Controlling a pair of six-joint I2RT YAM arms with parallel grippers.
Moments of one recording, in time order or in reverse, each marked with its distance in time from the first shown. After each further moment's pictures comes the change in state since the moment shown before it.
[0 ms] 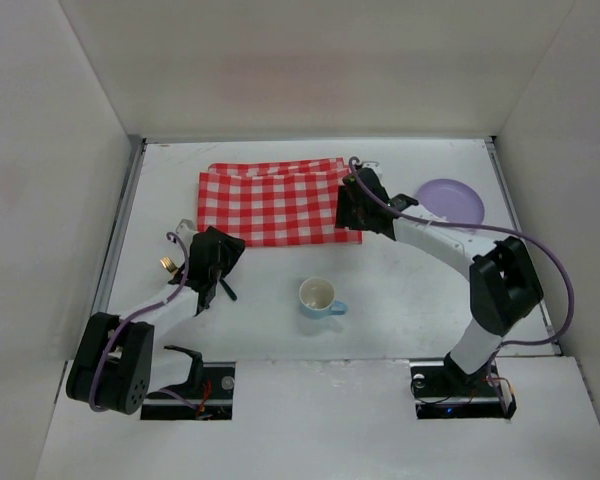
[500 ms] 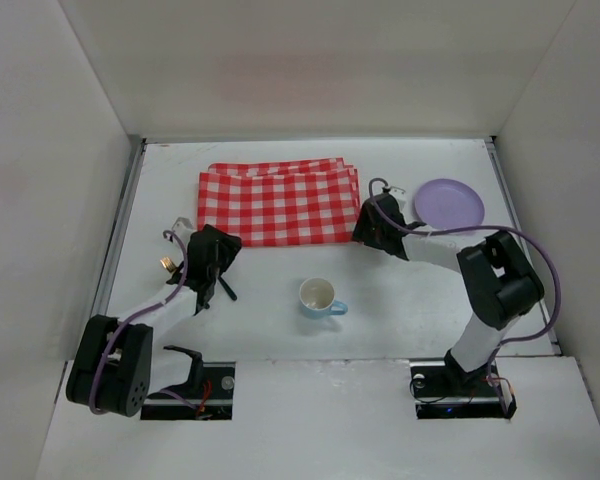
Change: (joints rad) left arm 0.009 -0.013 0.008 -0.007 -0.032 0.029; right arm -0.106 0.006 -0.364 0.396 -0.009 0.141
